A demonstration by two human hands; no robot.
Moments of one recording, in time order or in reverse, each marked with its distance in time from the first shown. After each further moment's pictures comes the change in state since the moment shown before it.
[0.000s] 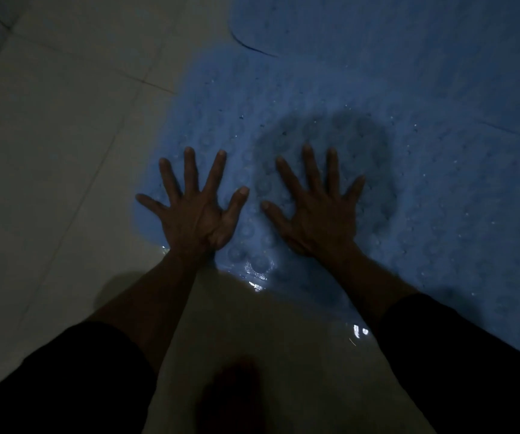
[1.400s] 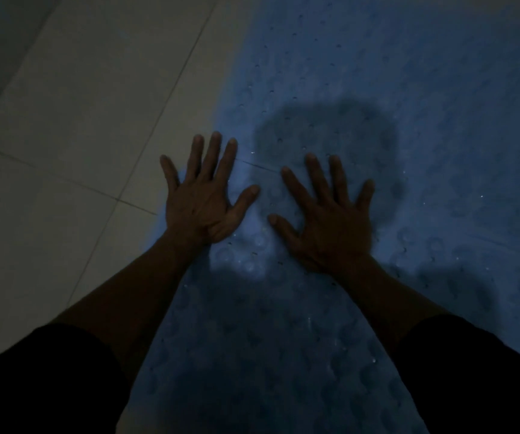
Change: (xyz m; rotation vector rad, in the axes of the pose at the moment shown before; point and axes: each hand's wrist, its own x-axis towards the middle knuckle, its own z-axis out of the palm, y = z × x) left_hand 0.229 0.057 -0.029 0.088 0.038 0.340; right_hand 0.187 0.038 -0.030 -0.018 -0.015 -0.027
